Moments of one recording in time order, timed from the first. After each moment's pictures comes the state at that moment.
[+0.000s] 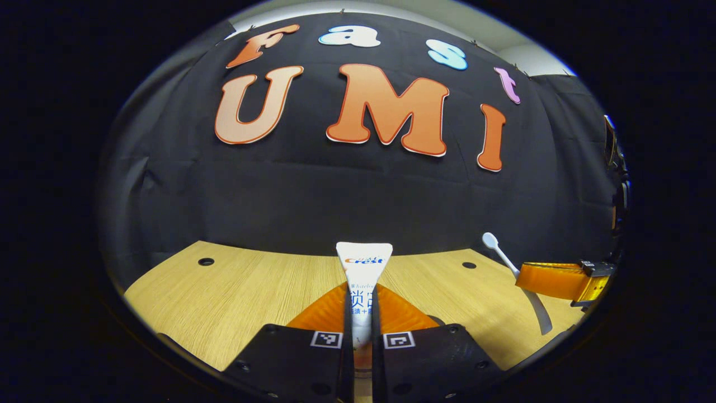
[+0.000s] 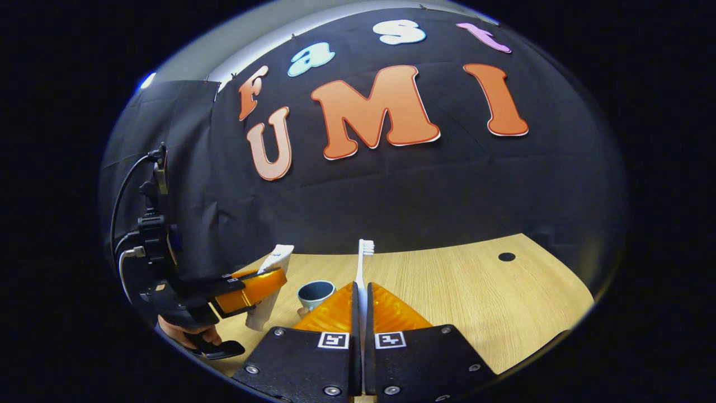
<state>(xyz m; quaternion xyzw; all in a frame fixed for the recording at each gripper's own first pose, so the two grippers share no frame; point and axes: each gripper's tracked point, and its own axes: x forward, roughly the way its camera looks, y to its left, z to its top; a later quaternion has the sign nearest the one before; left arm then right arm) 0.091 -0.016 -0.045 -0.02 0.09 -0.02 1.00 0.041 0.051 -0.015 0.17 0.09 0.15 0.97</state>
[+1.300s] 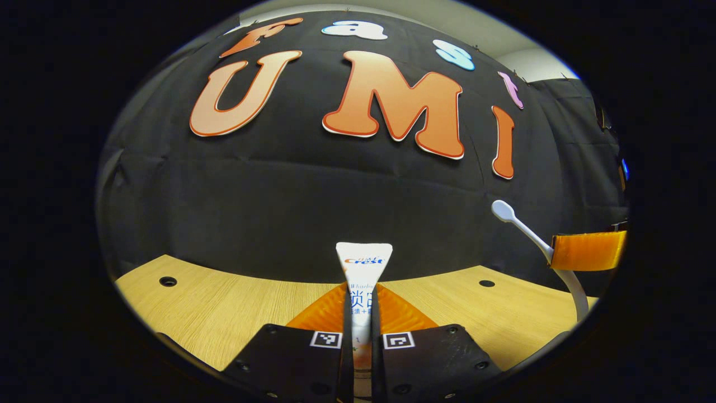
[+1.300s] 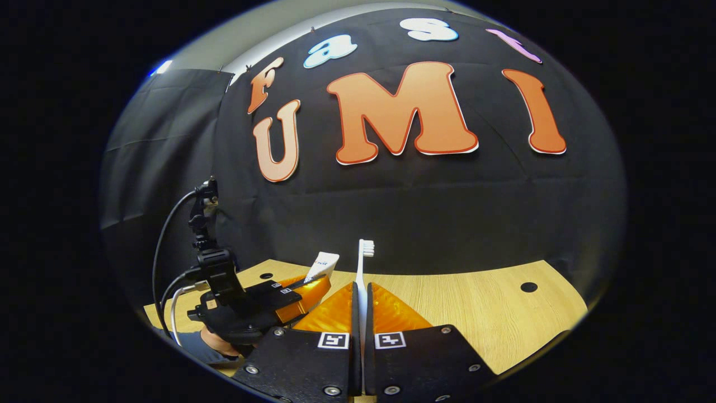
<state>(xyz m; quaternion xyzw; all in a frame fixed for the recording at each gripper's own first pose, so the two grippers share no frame) 0.214 0.009 -0.080 -0.03 0.05 -0.05 1.00 0.125 0.095 0.004 0.14 0.06 0.18 0.97</state>
